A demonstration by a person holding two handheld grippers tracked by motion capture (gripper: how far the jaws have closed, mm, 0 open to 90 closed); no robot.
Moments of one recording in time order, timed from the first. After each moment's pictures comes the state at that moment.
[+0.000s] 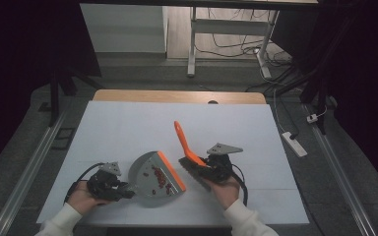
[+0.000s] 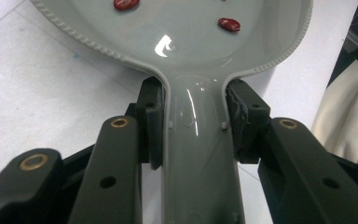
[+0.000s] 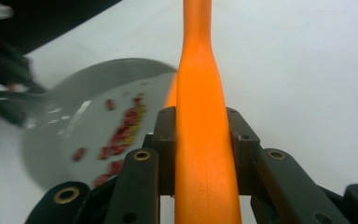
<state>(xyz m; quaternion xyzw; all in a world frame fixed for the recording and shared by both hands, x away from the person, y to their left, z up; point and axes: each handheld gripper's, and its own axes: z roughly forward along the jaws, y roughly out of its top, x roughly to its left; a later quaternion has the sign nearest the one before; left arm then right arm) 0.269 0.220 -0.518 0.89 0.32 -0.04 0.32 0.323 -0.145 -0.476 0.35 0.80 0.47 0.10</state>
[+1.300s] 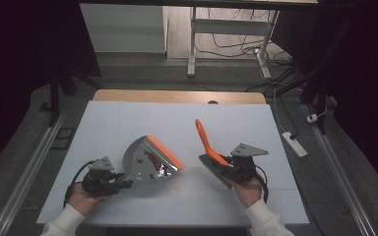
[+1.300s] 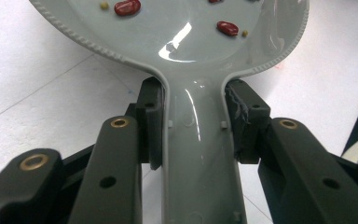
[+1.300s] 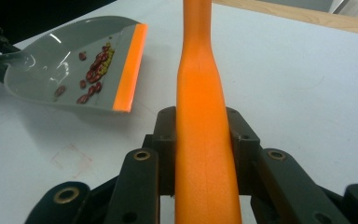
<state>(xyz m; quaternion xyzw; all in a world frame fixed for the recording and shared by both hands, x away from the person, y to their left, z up) 0.261 0.229 -0.509 0.84 0.39 0.04 0.38 0.323 -0.205 -0.470 0.33 0.80 0.48 0.14</state>
